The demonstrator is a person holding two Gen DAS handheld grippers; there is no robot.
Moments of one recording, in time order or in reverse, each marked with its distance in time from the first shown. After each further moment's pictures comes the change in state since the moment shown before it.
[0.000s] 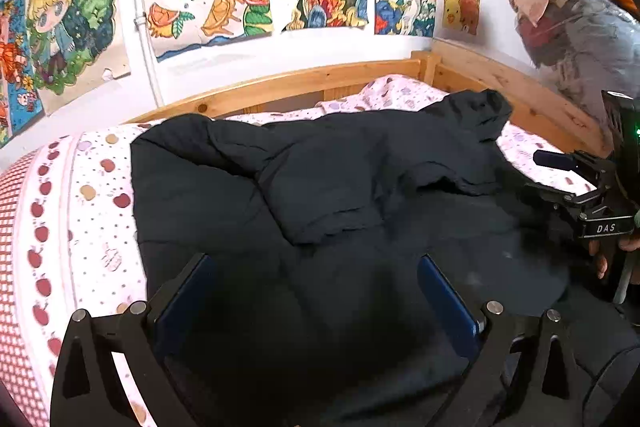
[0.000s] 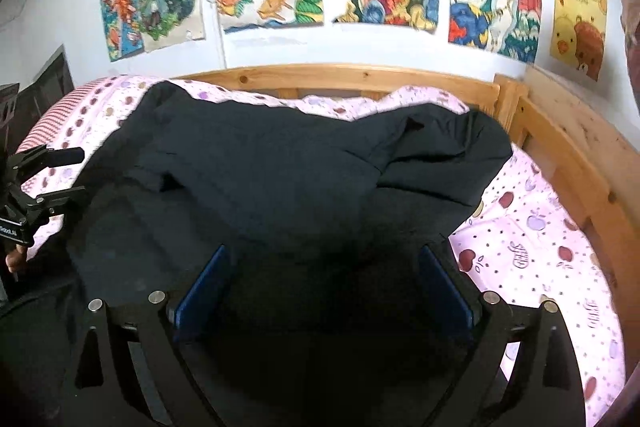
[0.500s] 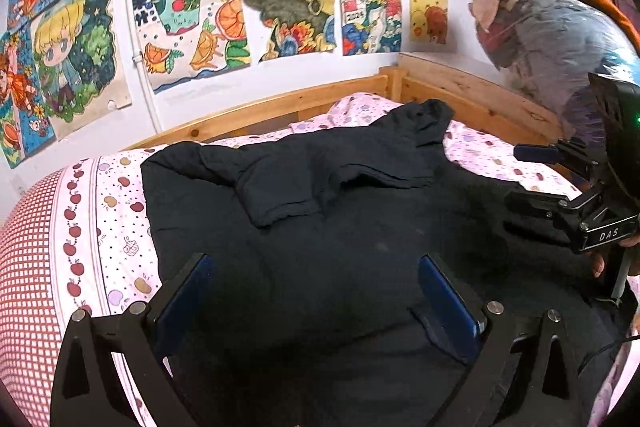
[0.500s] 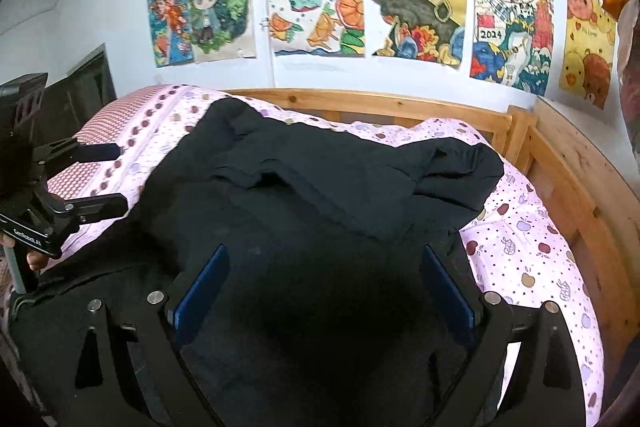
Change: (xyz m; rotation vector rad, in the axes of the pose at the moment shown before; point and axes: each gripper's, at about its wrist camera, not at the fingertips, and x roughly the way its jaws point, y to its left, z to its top) left arm -0.082 -0.042 -0.017 0.062 -0.060 -0.020; right arm -0.091 0.034 -0.012 -0.067 -0.043 0.074
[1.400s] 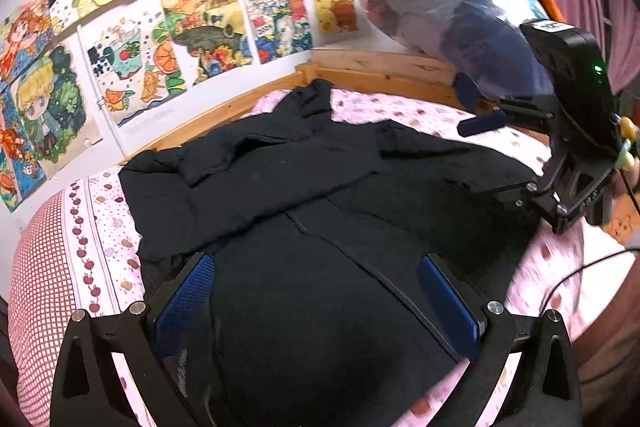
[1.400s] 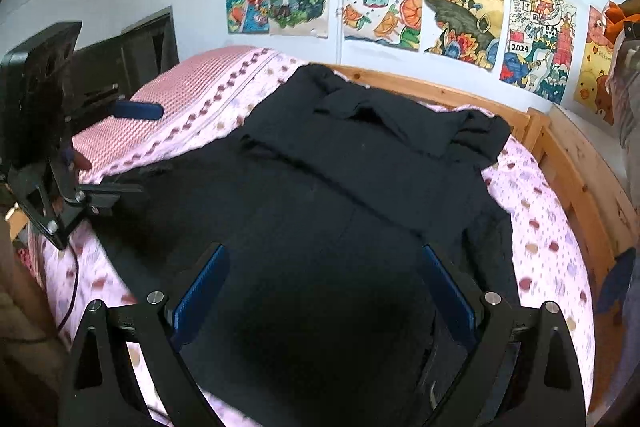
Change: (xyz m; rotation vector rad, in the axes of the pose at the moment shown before) left arm -0.135 -0.095 -0.089 0.231 -0.014 -0.101; right arm -0.145 0.061 -0.095 -0.150 0.072 0.093
